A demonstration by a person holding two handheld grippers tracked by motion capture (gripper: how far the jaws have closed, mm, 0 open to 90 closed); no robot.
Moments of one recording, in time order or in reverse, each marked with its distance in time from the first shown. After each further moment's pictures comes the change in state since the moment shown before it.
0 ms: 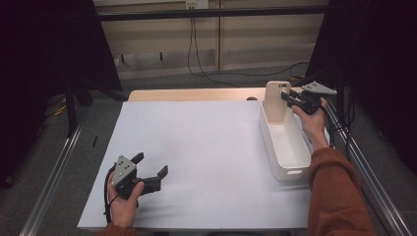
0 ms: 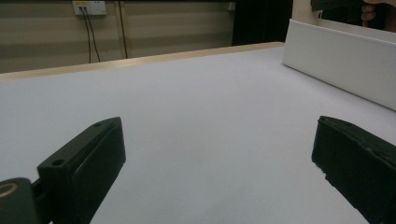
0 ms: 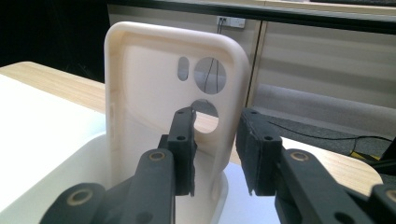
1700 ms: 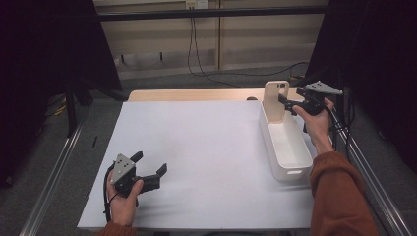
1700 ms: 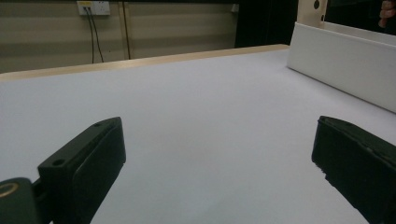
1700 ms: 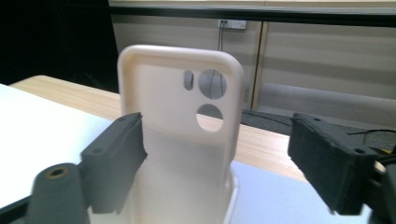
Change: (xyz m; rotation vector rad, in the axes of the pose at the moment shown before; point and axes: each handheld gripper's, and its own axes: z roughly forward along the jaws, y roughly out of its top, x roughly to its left) left arm 0.005 0.001 0.002 -0.005 0.010 -0.007; right arm 0.006 0.009 -0.017 -0.016 0.012 0.063
